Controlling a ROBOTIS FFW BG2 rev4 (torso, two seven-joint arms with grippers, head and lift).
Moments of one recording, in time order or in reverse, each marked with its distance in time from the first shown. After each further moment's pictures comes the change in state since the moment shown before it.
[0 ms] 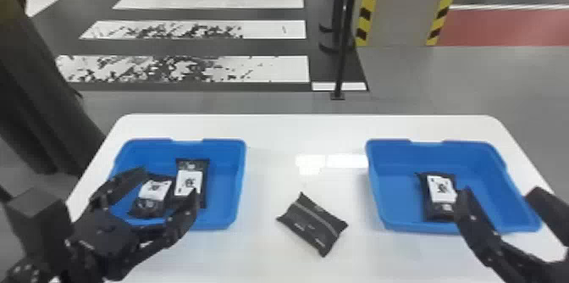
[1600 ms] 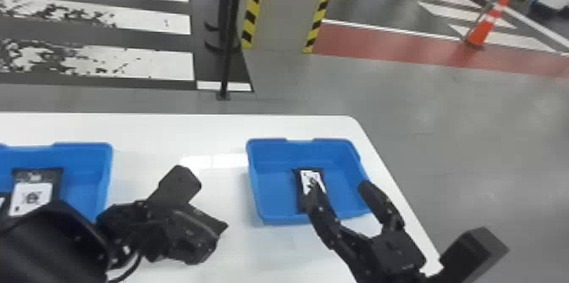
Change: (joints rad) left arm -0.824 0.172 -0.894 0.709 -0.082 0.390 0.030; right arm -0.039 0.001 0.021 0.060 -0.037 0.000 0.017
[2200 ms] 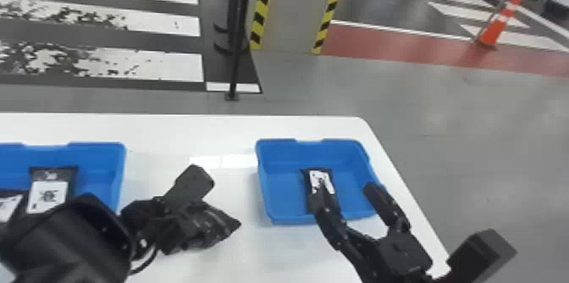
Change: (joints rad) left arm -0.059 -0.034 -0.056 0.165 0.032 -0.054 0.037; right arm -0.007 0.001 0.001 0.016 -0.014 0.000 0.011
